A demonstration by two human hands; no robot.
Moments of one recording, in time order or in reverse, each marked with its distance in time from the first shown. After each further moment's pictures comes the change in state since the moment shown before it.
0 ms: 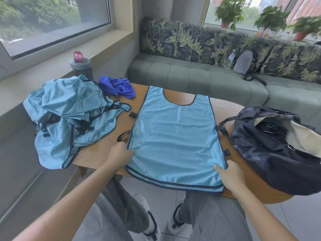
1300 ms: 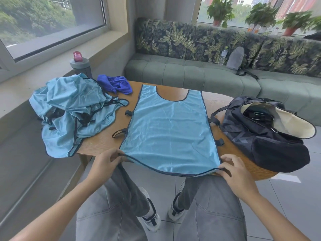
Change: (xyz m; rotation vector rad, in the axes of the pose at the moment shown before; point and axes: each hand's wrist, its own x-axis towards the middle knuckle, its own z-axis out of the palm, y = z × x) left_hand -0.080 -0.072 -0.009 -0.153 0.149 0.466; right_hand -0.055 0.075 -0.030 -0.226 0.155 -0.709
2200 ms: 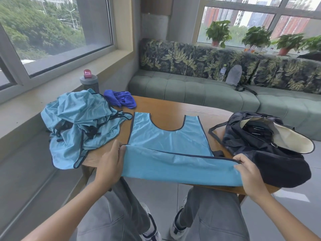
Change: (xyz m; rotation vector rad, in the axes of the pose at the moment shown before) left_hand 0.006 0.051 -0.015 0.083 0.269 0.207; right_hand 0.035 -0.040 -0.064 0.609 0.044 0.264
